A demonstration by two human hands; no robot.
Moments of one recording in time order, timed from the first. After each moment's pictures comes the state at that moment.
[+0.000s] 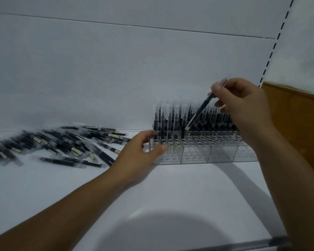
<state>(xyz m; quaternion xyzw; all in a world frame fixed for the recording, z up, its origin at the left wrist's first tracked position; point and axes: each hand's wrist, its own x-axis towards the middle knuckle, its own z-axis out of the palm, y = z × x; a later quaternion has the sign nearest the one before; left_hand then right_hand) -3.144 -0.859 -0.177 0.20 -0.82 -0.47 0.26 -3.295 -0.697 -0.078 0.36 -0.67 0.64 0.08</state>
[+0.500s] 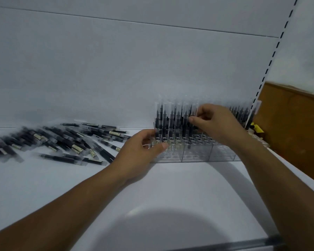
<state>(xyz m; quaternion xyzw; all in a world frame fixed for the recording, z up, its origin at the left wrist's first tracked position) -3.150 -0.867 -0.180 0.19 -0.79 -0.52 0.27 -3.310 -0.722 -0.109 0.42 -0.83 0.37 0.04</state>
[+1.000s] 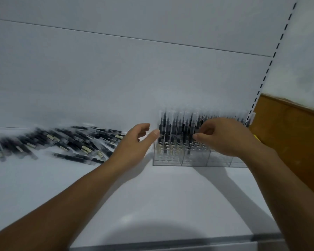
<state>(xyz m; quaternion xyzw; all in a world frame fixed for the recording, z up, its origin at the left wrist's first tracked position) -3.135 -0.874 -0.159 0.21 -0.79 -0.49 0.30 -3.275 -0.694 -0.082 0.41 -0.90 0.12 0.06</state>
